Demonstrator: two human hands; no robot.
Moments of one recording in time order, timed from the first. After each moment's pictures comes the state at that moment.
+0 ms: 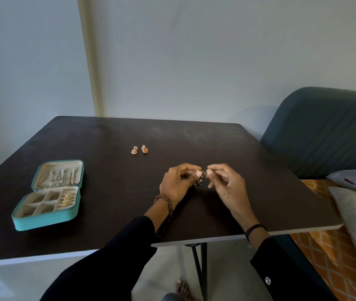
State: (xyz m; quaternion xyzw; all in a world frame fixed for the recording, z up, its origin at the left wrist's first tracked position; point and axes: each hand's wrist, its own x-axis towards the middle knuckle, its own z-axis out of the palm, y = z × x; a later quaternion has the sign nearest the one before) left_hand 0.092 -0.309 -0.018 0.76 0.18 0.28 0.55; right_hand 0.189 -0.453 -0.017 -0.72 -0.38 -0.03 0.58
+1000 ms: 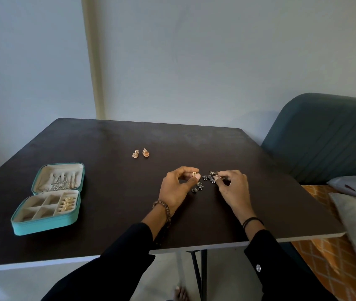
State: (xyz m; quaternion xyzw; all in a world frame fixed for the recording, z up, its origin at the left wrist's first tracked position) left_hand 0.088 -0.309 -0.015 0.73 0.19 0.30 0.58; right_hand 0.239 -0.438 -0.036 -0.88 -0.27 -0.08 0.37
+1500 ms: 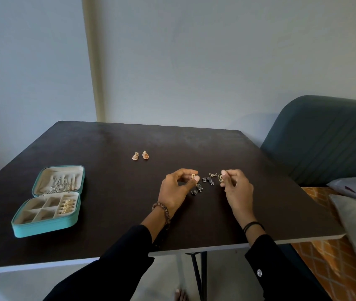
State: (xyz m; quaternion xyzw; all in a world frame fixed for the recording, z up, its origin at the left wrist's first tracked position) left_hand 0.087 -0.308 -0.016 0.73 0.19 0.30 0.58; right_hand 0.224 -0.446 -0.027 -0.82 -0.22 -0.10 0.52
